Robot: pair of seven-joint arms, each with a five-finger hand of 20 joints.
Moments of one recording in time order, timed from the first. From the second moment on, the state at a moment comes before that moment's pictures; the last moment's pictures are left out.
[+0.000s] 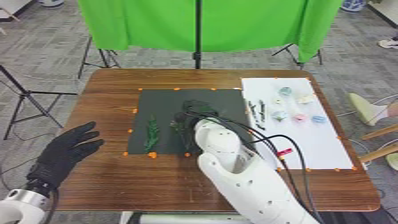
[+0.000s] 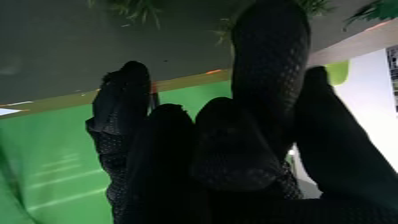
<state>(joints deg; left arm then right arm) 135.6 -55.9 -110.5 -120.6 40.6 -1.6 0.6 -71.6 -81.3 47.0 -92.7 -143.0 -18.8 33.5</state>
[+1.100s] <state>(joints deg) 137.6 -57.3 -111.6 -121.1 40.5 -1.1 3.1 -72.3 -54.5 57.3 -97.7 -138.0 -7.8 32.6</state>
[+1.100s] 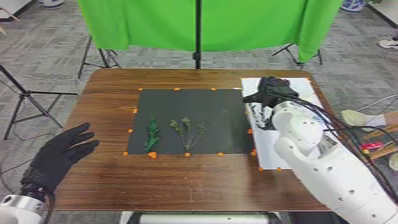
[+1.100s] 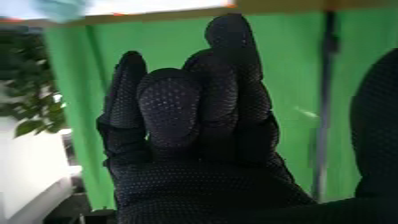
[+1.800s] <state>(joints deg) 138.0 -57.9 -111.5 -121.5 40.6 -0.7 3.5 -67.6 -55.3 49.9 -89.9 -144.0 -14.4 31.6</state>
